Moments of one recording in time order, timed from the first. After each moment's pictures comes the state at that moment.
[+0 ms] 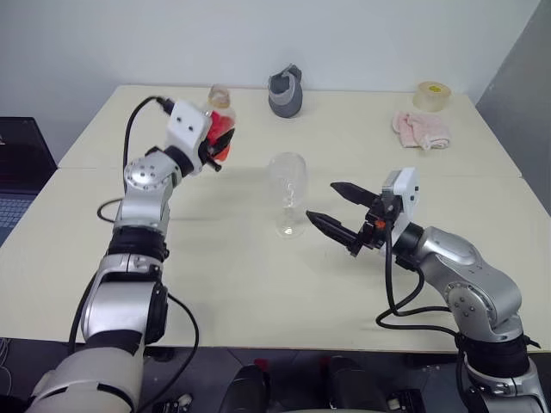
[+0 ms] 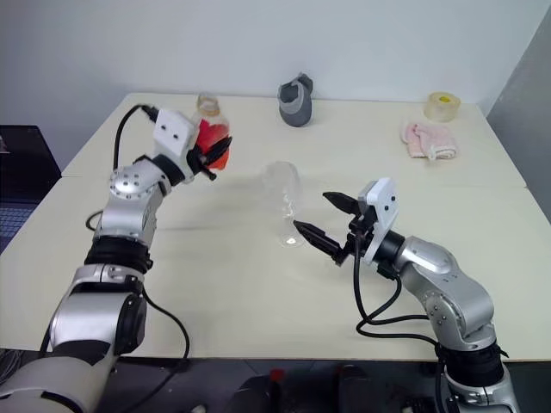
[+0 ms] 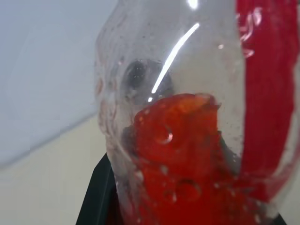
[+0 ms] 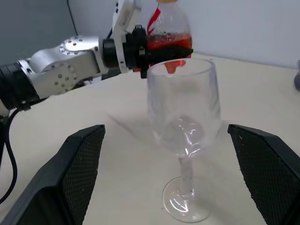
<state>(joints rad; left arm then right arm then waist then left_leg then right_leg) -0.99 0.51 0.01 0.79 -0.01 -0.21 -0.65 -0.35 -0.40 0.03 -0.50 0.61 0.65 0.54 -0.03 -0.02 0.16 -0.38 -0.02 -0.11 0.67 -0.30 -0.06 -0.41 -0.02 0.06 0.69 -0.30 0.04</state>
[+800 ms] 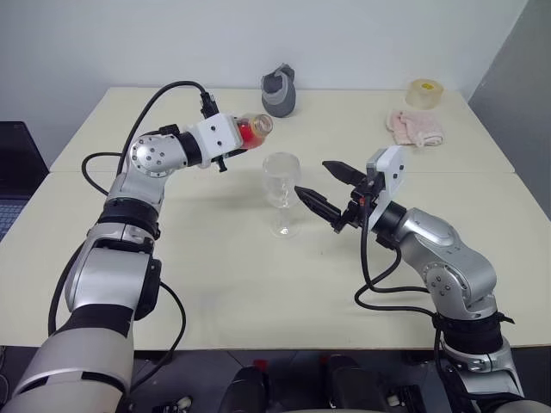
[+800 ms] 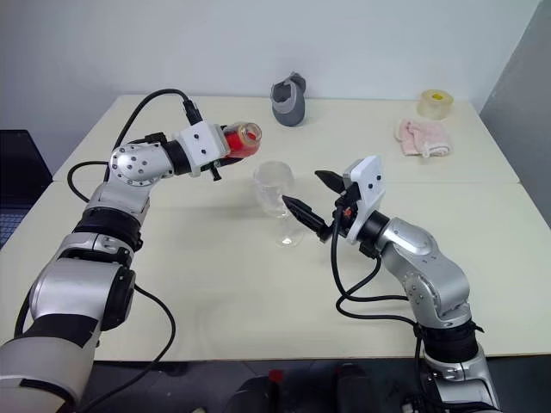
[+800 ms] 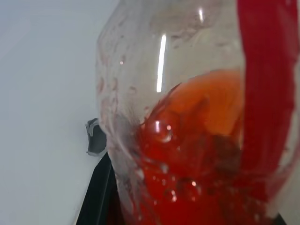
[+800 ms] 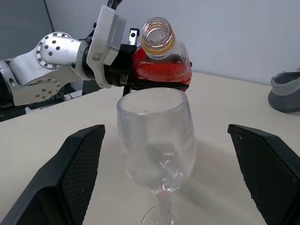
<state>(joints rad) -1.14 0.59 -0.15 1.08 0.20 -0.70 -0.78 -0.46 -0.31 0.06 -0.41 0.53 0.62 0.48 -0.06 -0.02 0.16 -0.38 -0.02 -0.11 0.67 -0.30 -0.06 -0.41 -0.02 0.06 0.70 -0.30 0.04</state>
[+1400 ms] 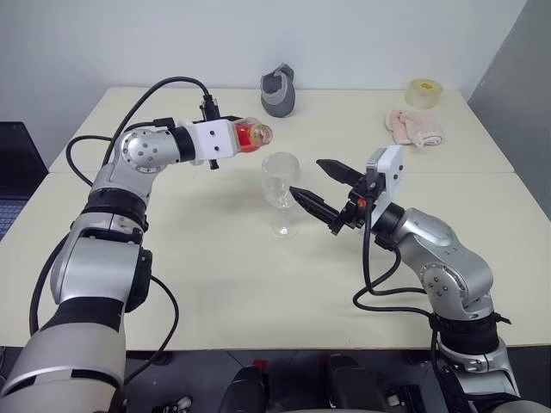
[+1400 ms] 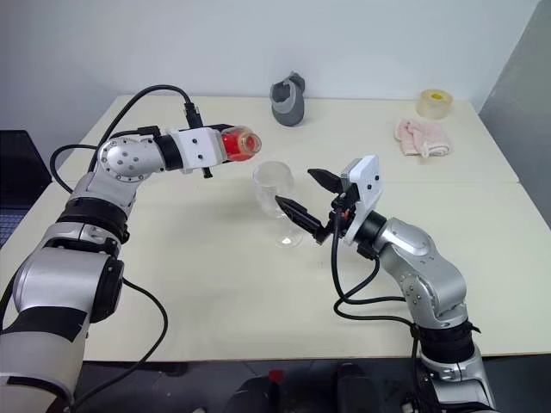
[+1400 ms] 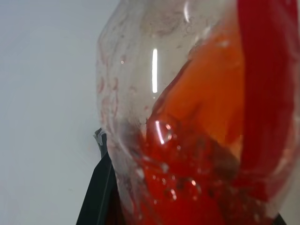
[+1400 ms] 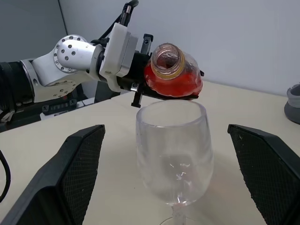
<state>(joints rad) -1.22 0.63 -0.19 1.17 0.30 -0.84 -0.75 -0.46 -0.28 0.07 -0.41 0.53 0.60 0.53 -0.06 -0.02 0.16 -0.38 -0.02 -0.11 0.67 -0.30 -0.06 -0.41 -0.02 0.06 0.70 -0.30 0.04</state>
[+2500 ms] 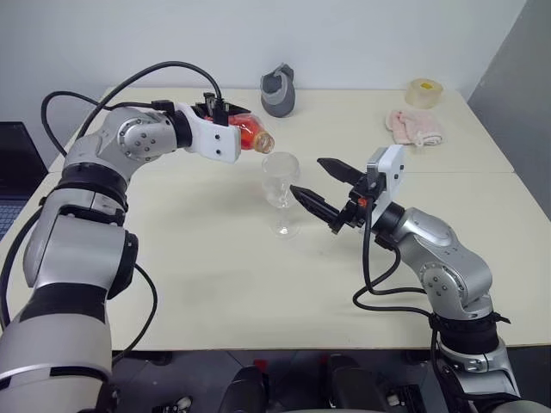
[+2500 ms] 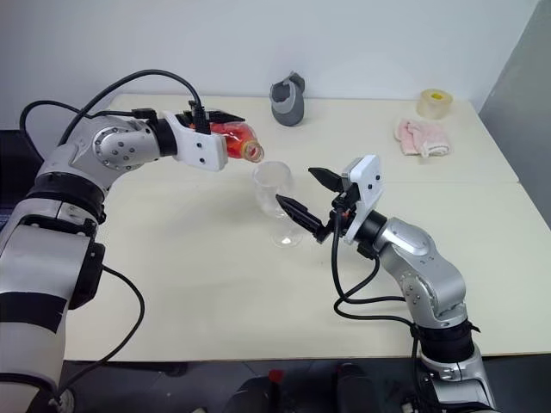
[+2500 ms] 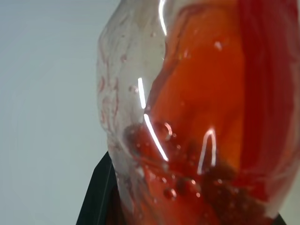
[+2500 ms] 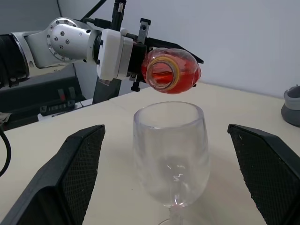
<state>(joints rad) -1.35 0.71 -0.37 1.22 0.59 -0.99 -0.48 -0.46 -0.29 0.07 -0.40 0.53 0.58 0.52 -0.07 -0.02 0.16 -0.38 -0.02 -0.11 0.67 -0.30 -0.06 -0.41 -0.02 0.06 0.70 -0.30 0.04</state>
